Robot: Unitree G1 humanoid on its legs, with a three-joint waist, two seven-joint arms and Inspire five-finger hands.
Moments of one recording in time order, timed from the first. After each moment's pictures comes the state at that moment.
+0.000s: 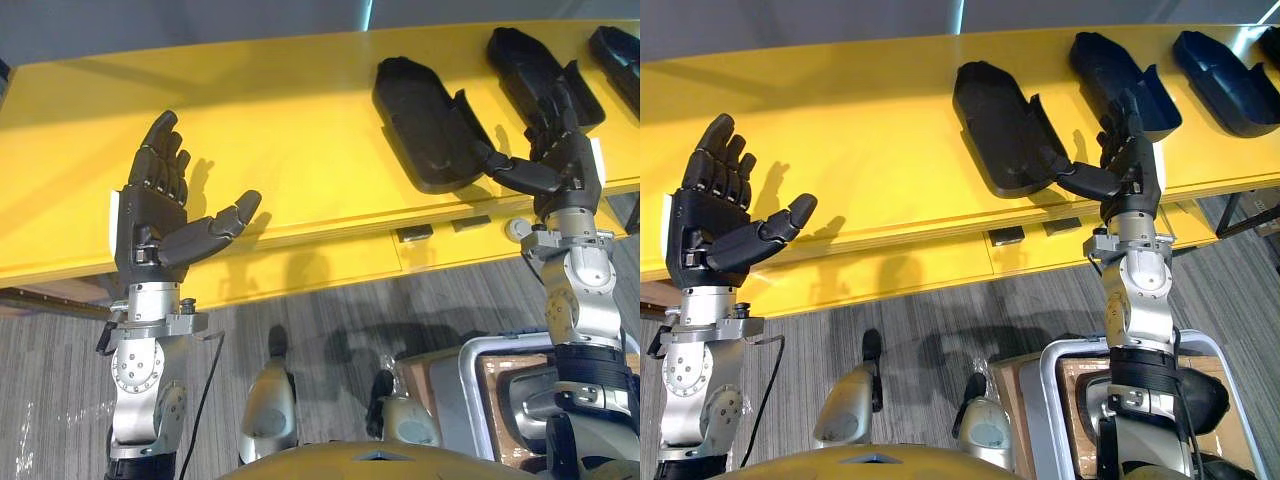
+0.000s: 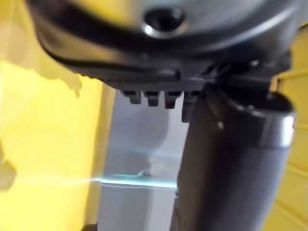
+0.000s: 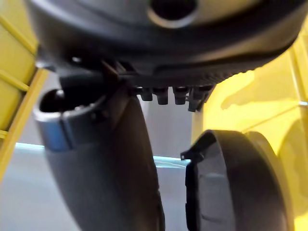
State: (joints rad) left arm 0.20 0.23 0.15 -0.39 -0.39 -0.30 -0.03; right arm -0.30 -0.48 -0.25 0.17 0.40 -0.11 0.05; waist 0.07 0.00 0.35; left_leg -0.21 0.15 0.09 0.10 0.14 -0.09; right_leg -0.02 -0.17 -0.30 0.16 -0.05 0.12
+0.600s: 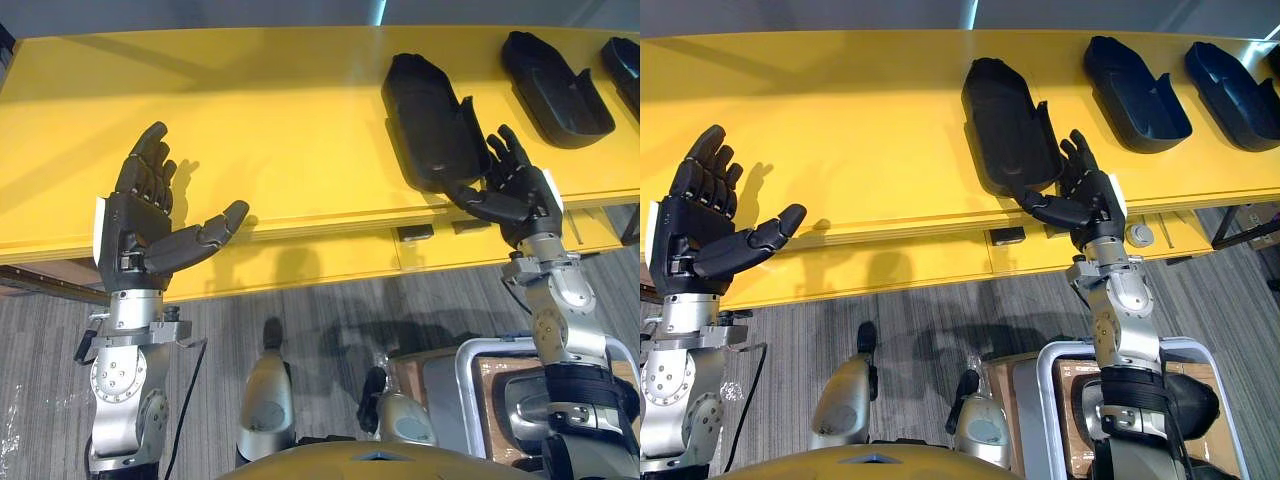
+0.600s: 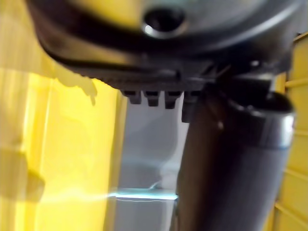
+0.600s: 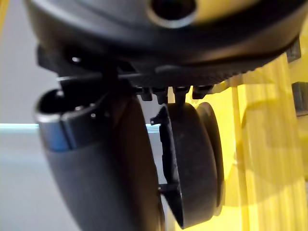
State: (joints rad) left arm 0.24 0.26 0.21 -0.39 -0.39 -0.28 -0.07; right arm -0.21 -0.43 -0.21 0.15 0.48 -0.07 0.22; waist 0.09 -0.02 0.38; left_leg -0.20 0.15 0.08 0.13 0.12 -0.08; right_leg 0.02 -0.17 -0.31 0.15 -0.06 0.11
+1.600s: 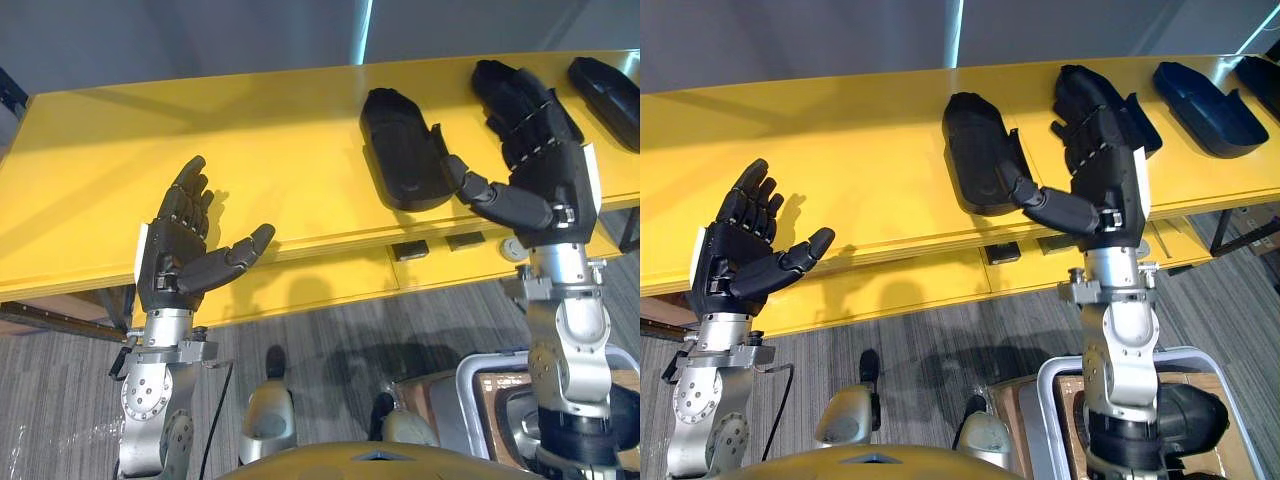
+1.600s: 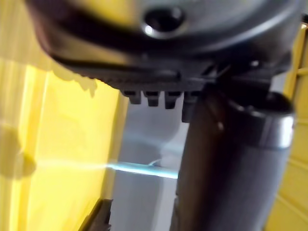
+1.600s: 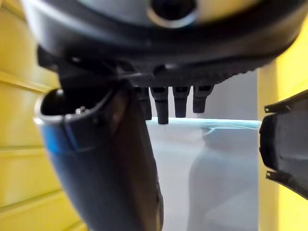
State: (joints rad) left arm 0.35 0.14 0.10 -0.41 -0.38 -0.25 -0.09; right arm 0.07 -0.26 -0.21 -0.41 0.36 -0.17 0.16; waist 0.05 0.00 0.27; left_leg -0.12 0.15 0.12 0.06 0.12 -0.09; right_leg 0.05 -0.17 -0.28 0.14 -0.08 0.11
